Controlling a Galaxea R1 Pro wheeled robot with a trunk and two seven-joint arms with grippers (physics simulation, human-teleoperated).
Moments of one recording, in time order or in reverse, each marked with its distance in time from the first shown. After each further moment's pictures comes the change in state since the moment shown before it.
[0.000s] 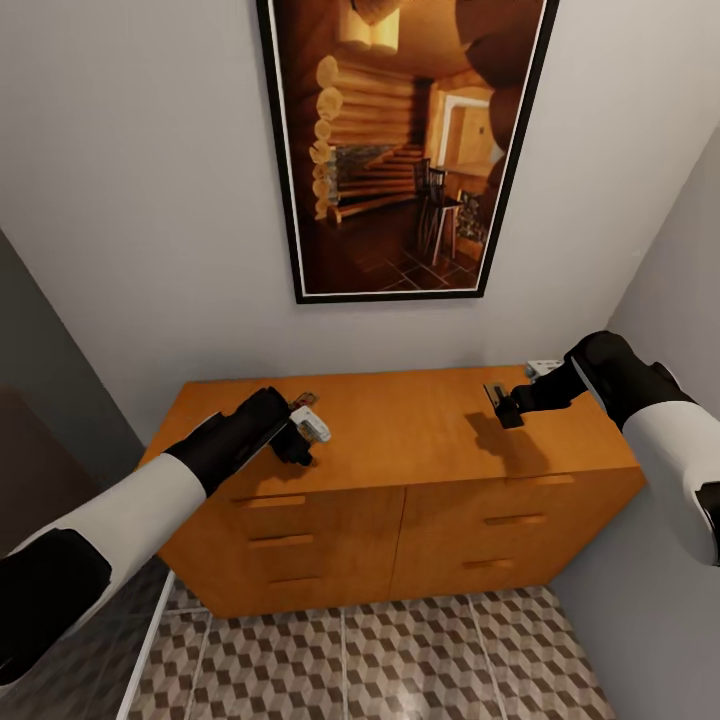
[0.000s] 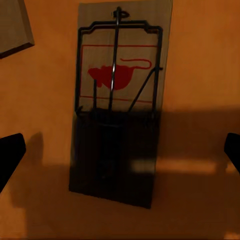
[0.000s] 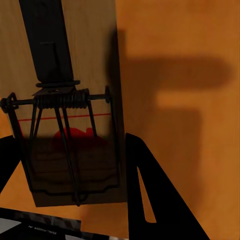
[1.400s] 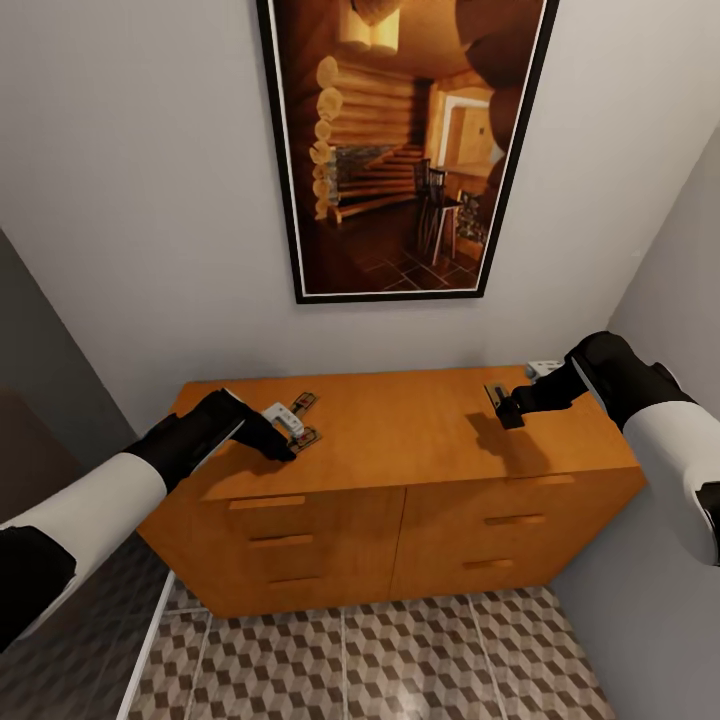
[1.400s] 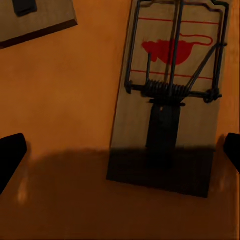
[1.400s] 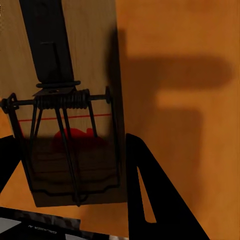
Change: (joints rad) left arm -0.008 0.124 0.019 0.083 0.145 -0.270 -0.106; right arm 0.000 -0.002 0.000 0.004 -0.001 0.000 0.000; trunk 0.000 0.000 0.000
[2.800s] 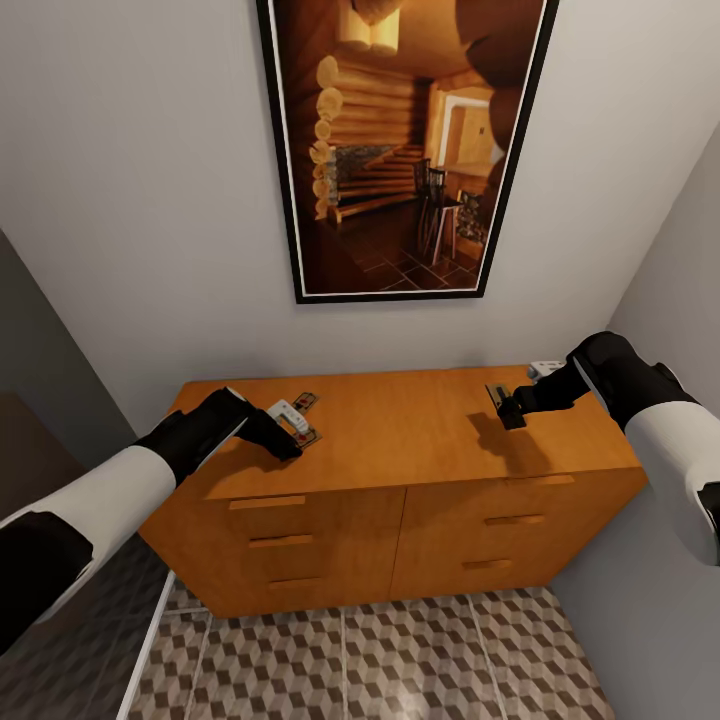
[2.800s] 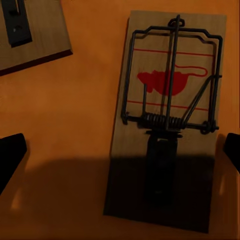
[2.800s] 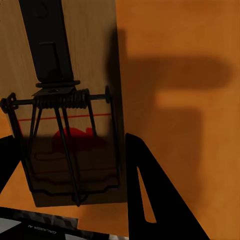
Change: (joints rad) left arm -0.034 -0.038 0.002 0.114 0.013 -0.102 -0.018; right arm 0.000 -0.005 0.000 0.001 -0.001 0.000 0.000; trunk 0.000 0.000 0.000
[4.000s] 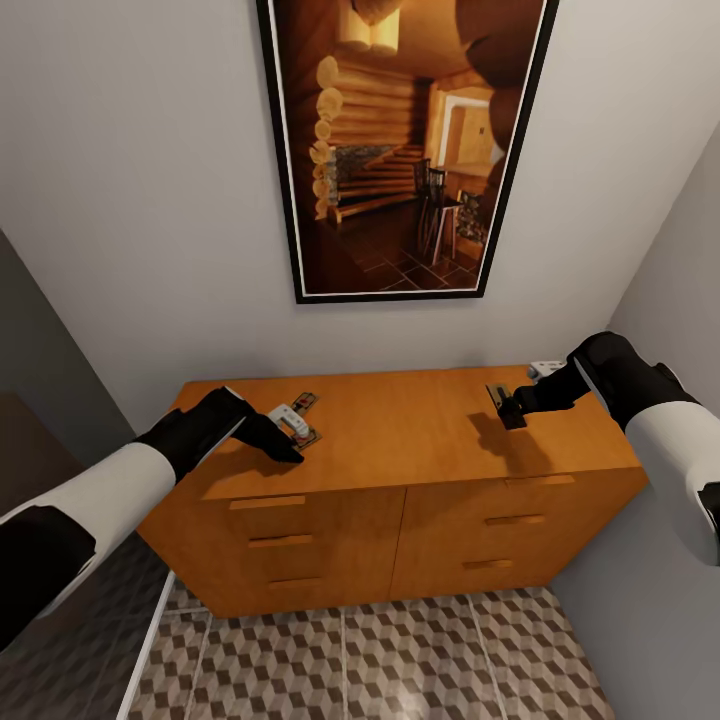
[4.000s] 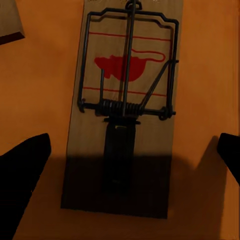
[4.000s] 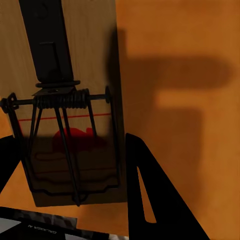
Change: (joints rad) left arm -0.015 -0.004 -0.008 0.043 0.011 0.005 -0.112; right arm 0.000 -0.002 0.000 0.001 0.000 0.000 0.000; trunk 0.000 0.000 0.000
